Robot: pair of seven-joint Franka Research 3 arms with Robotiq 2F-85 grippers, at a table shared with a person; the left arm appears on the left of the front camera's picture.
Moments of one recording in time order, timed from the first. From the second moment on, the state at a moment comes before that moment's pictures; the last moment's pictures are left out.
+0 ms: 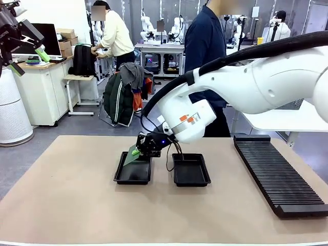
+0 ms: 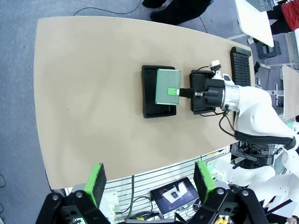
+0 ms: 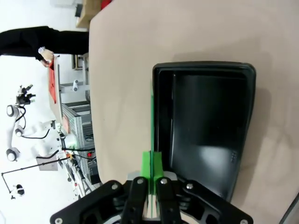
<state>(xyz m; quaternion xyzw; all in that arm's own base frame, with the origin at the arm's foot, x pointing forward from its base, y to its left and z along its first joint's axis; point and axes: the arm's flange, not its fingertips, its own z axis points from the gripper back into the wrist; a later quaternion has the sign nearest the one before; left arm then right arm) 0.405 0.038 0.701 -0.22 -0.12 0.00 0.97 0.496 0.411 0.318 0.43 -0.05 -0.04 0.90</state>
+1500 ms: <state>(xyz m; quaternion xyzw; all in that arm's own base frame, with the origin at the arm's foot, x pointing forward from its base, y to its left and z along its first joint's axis) 0.405 0.038 0.701 -0.22 -0.12 0.00 0.97 0.510 0.430 0.291 0.38 -0.03 -0.01 0.92</state>
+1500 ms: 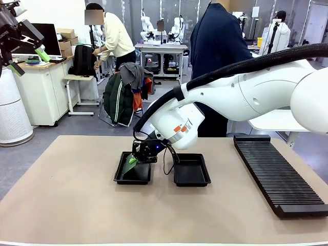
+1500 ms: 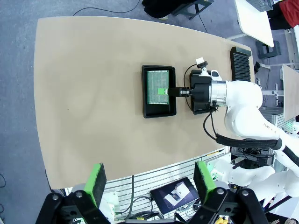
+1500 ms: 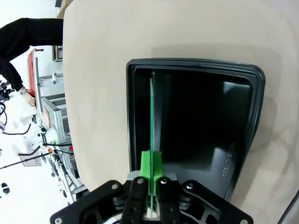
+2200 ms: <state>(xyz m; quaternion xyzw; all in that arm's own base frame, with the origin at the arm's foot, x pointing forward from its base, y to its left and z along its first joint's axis) 0.405 0.038 0.701 -0.22 -0.12 0.00 0.97 0.510 0.432 0.292 0.37 -0.02 -0.02 0.93</state>
